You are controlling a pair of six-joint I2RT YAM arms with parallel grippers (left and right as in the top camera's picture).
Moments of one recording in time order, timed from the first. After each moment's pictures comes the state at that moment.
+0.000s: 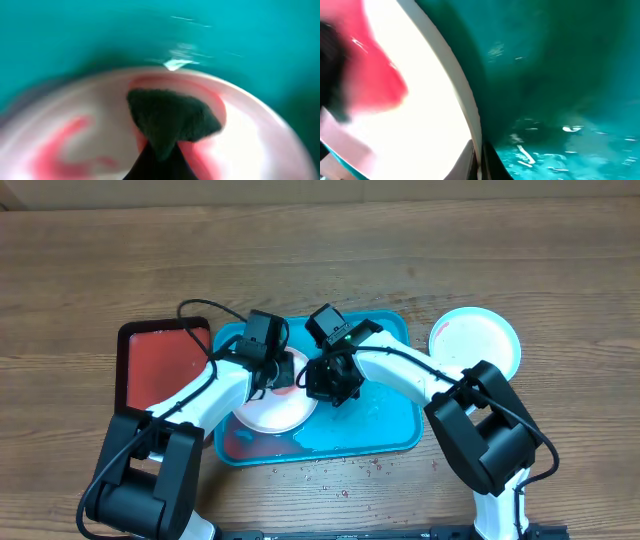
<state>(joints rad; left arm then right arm) -0.32 1.74 0.91 -0.37 -0.07 -0.38 0.69 2.06 1.37 -0.73 -0.37 0.72</state>
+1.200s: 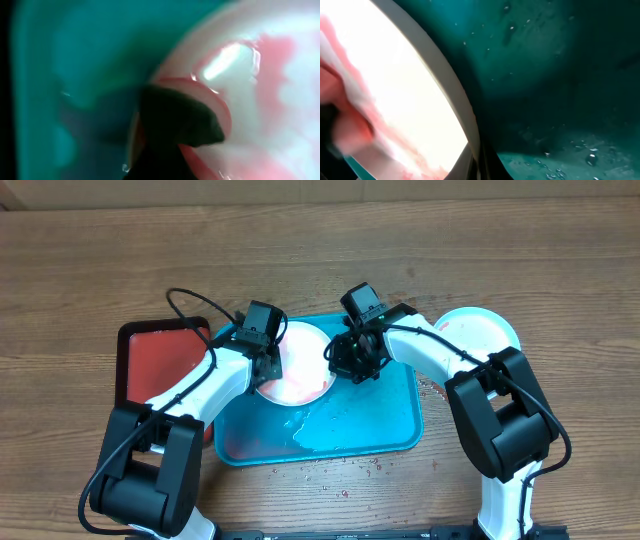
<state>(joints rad) -0.31 1.76 1.00 -0.50 -0.25 -0.44 0.51 2.07 1.36 -0.64 -0.40 0.69</state>
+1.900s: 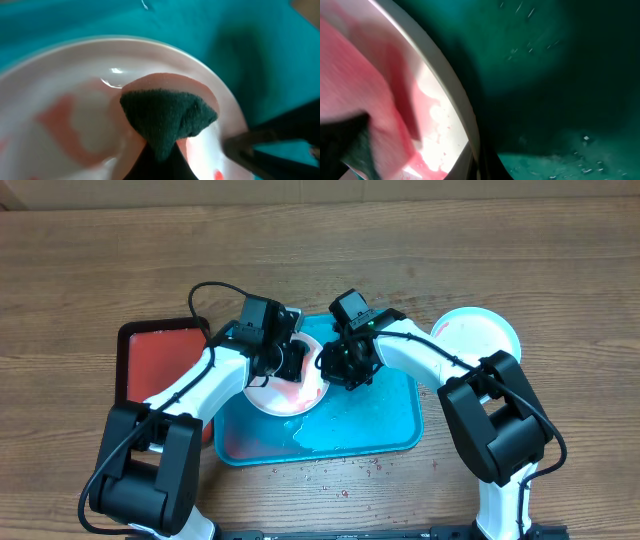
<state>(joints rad) -0.30 1.77 1.01 -0.41 0.29 -0.09 0.57 2.07 1.36 -0.67 -0.40 0.67</state>
